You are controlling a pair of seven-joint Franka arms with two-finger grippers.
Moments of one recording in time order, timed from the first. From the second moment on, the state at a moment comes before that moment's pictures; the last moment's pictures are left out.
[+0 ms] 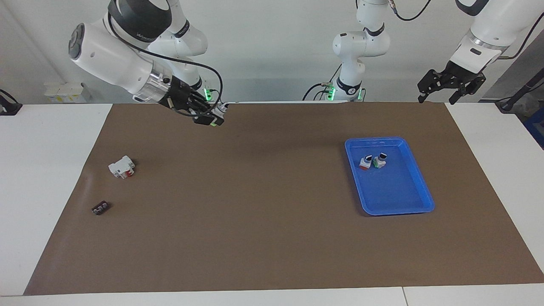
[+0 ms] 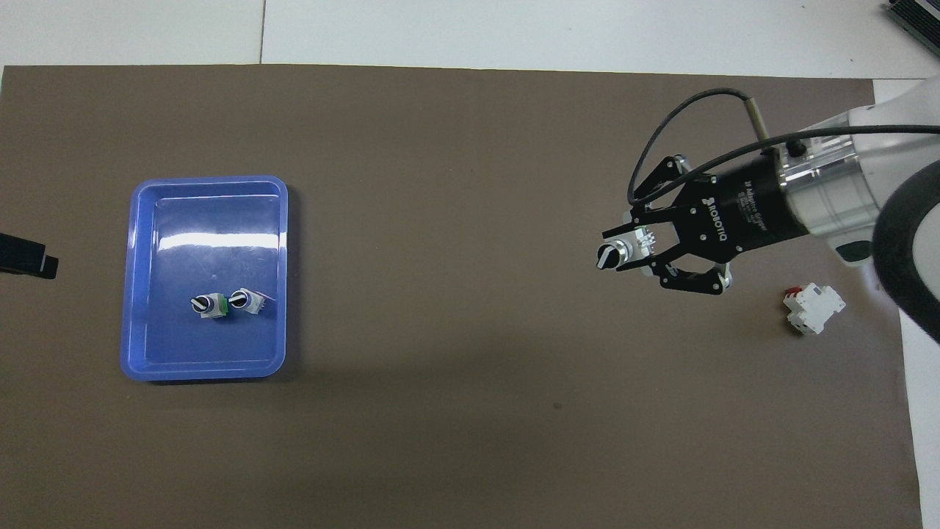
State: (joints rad) left arm -0.03 -0.05 0.06 -1.56 -0.02 1.46 0.14; right arm 0.10 0.08 0.06 -1.61 0.70 1.61 1.28
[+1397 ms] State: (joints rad) left arm -0.06 -0.06 0.01 -1.56 -0.02 1.46 0.14; right arm 0.47 0.11 0.08 -1.65 0.85 2.23 1.73
